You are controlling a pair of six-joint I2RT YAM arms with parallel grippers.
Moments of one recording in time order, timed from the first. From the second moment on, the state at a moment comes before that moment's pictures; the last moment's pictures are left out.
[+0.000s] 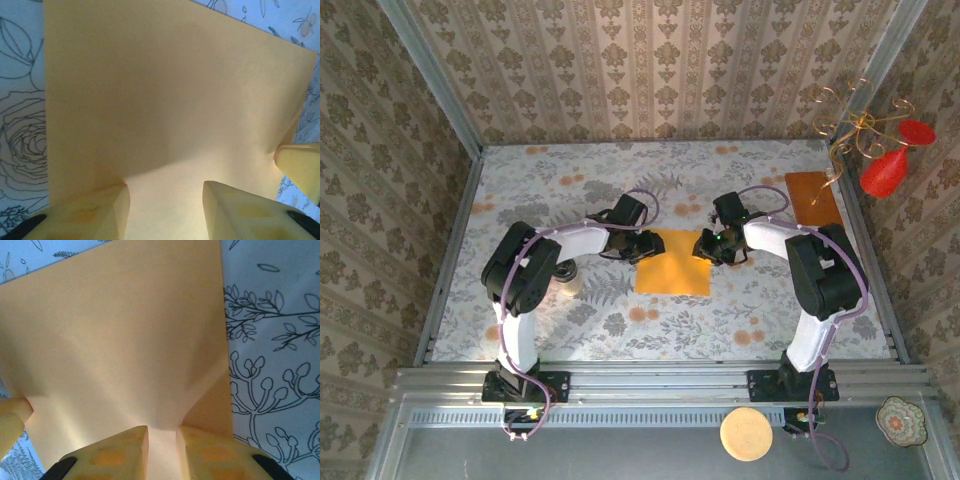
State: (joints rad) left arm -0.67 1.95 1.19 -0.27 0.35 -0.81; right arm 0.29 1.82 1.02 -0.40 -0.35 0.67
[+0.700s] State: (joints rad) left arm -0.65 1.88 1.11 -0.19 0.40 -0.80; right arm 0.29 1.84 1.01 -0.29 -0.43 0.72
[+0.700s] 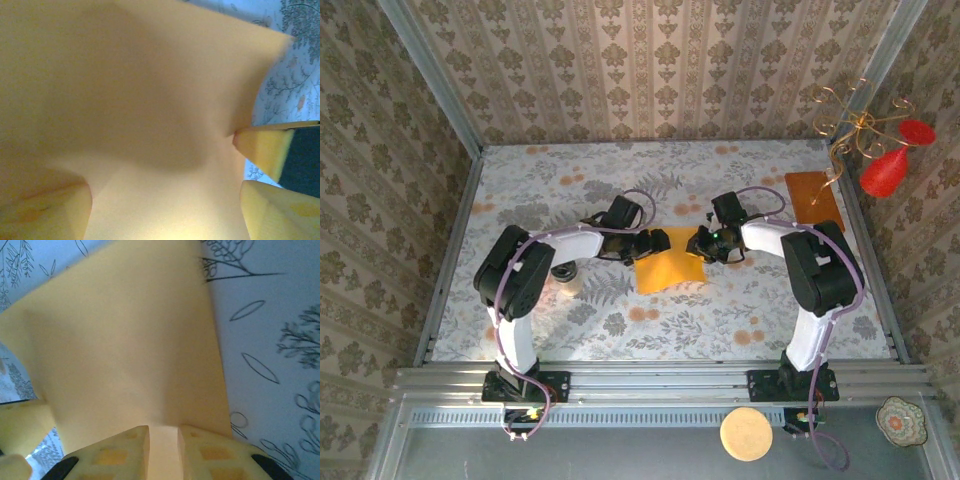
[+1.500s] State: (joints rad) left arm -0.59 1.91 1.13 -0.21 0.40 -0.83; right arm 0.31 1.92 1.11 -0.31 -0.41 0.71
